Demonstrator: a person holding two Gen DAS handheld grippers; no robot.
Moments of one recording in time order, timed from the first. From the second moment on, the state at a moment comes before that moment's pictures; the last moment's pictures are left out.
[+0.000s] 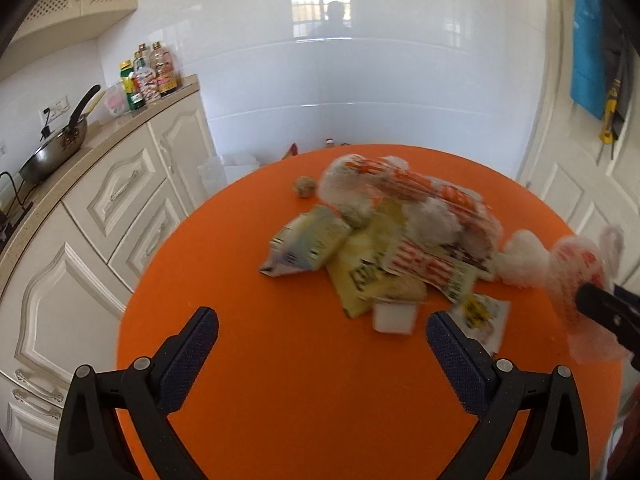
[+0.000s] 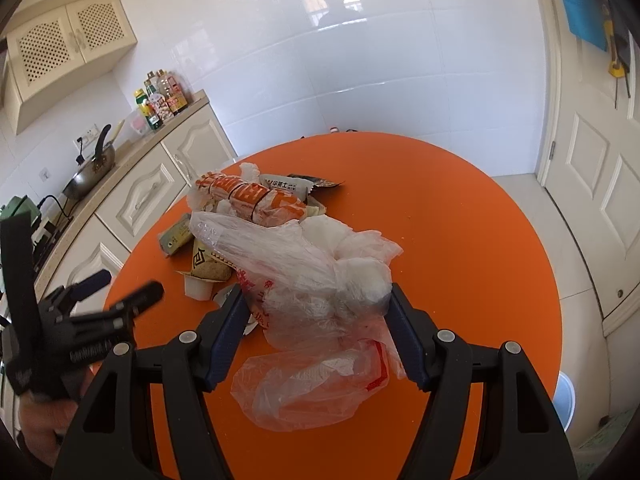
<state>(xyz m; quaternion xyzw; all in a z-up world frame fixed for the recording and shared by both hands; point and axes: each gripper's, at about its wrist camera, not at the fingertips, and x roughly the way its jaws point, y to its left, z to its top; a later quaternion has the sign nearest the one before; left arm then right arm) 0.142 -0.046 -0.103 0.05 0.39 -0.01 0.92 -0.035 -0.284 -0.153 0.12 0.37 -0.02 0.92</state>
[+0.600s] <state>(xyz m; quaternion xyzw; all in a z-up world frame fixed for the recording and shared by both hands) 0.264 -0.041 -0.146 0.16 0.40 -0.06 0.90 -0.020 -0.278 -0.155 0.10 0.38 -0.05 0.92</state>
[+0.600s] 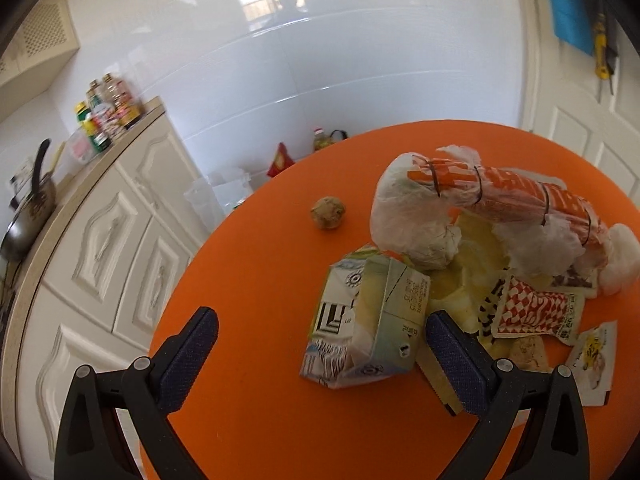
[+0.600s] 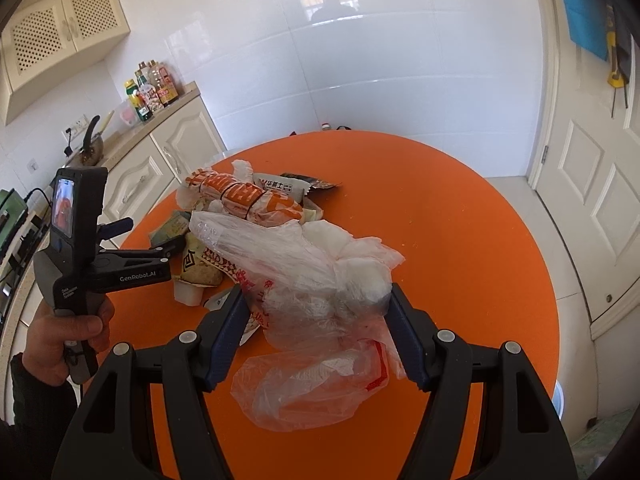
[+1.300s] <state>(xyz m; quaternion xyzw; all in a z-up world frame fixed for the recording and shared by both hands) 0.210 0.000 -0.135 0.07 0.37 -0.11 0.92 -0.029 -0.270 -0.147 0.10 0.38 -0.04 0.92</state>
